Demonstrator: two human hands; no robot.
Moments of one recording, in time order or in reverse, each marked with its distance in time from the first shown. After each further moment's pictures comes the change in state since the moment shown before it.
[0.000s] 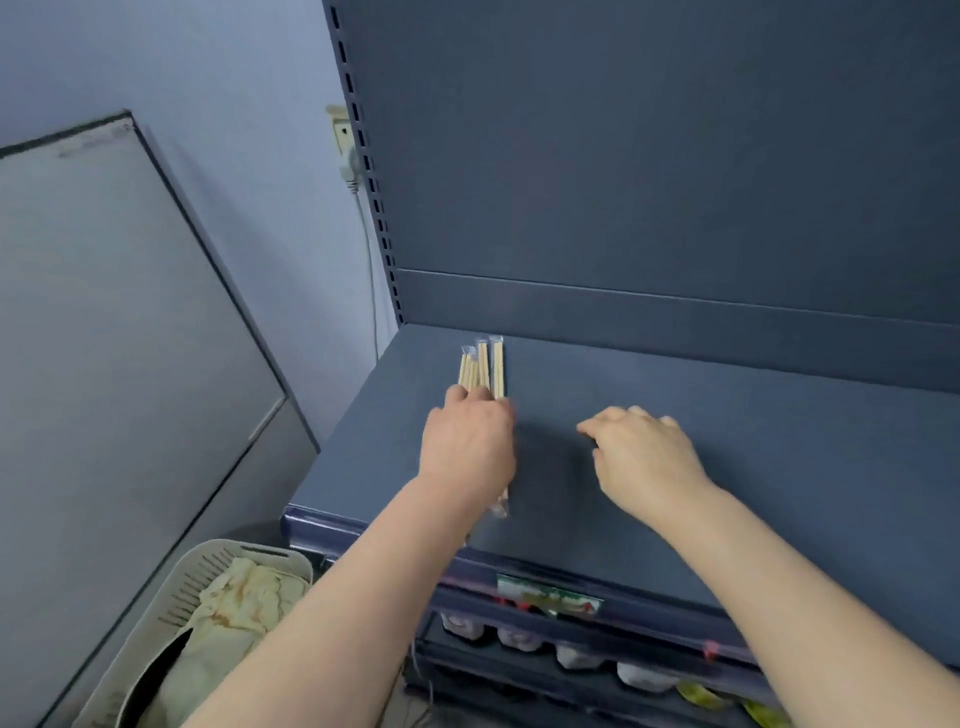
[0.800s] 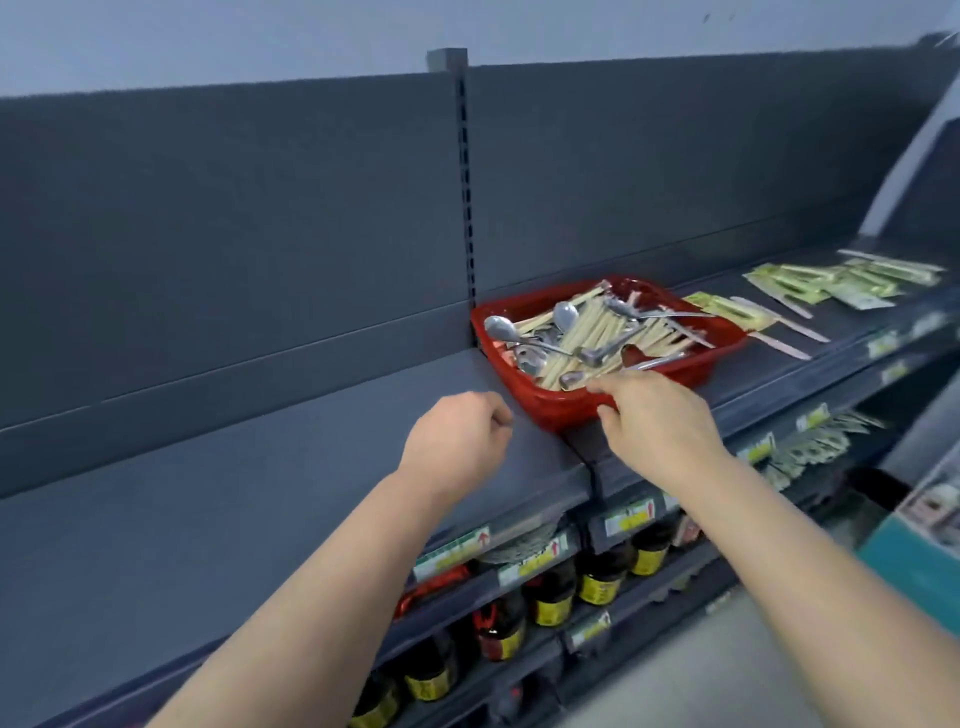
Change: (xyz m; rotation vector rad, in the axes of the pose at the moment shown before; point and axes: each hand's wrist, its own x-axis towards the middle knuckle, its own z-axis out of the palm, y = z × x) left_hand -0.085 0.508 -0.003 -0.359 -0.100 0.704; right_hand -0.375 0.386 -0.064 0.024 0.336 0.775
